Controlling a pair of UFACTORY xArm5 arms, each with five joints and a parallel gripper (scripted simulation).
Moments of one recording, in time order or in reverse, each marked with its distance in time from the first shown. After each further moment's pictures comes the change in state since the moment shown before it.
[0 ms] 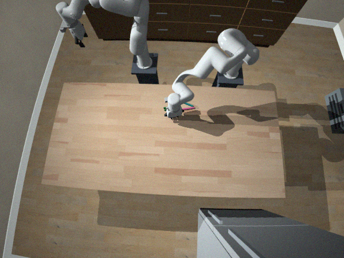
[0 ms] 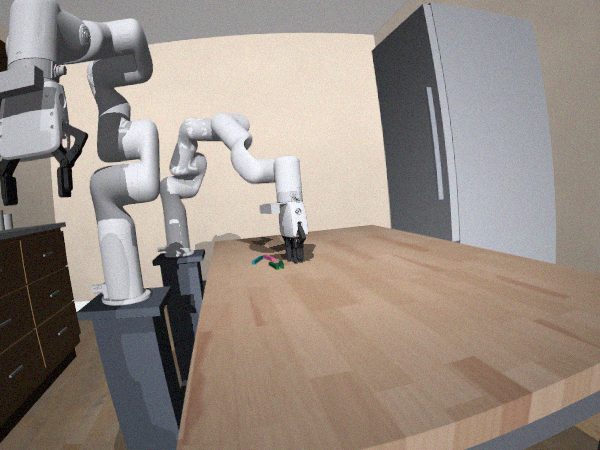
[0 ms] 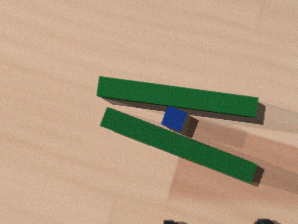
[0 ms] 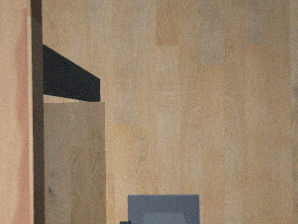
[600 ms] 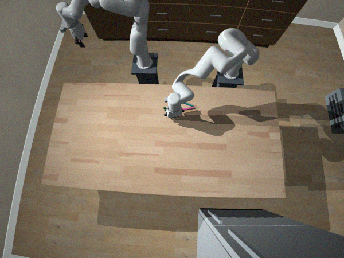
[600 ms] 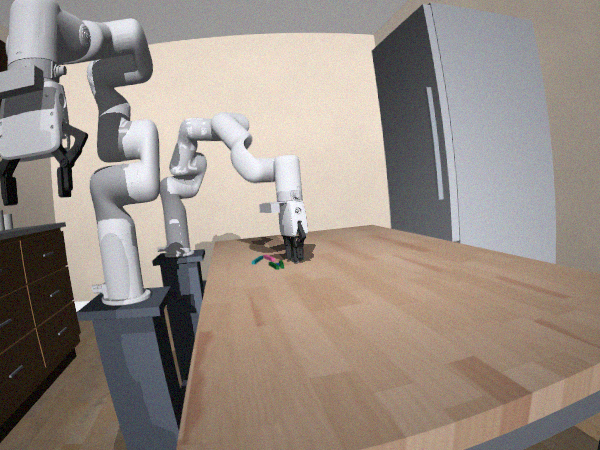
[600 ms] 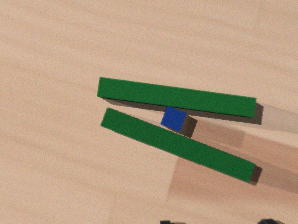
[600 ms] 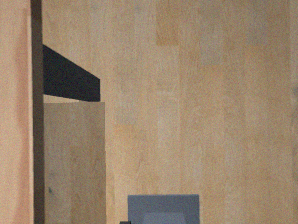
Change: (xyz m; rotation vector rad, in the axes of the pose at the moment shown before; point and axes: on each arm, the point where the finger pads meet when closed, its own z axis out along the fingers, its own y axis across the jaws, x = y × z) left arm 0.000 0.000 -0.003 0.000 0.000 0.000; right arm 0.000 0.000 0.000 0.000 0.000 0.000
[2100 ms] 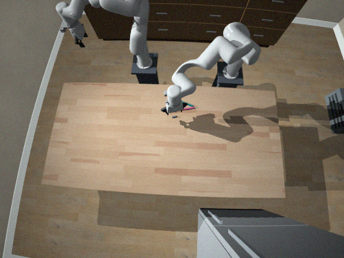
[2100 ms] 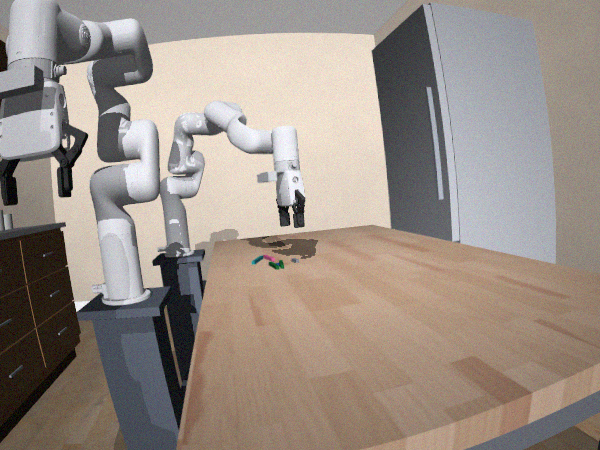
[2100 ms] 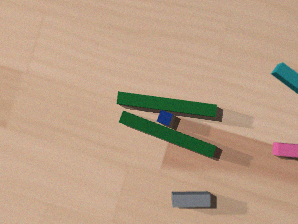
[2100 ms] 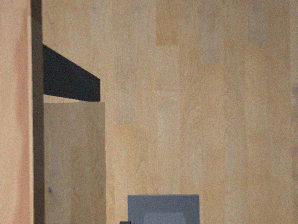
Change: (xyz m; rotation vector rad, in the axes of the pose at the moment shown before) left arm 0.000 0.000 -0.087 0.000 0.000 0.000; right arm 0.000 0.000 0.000 0.000 0.000 0.000
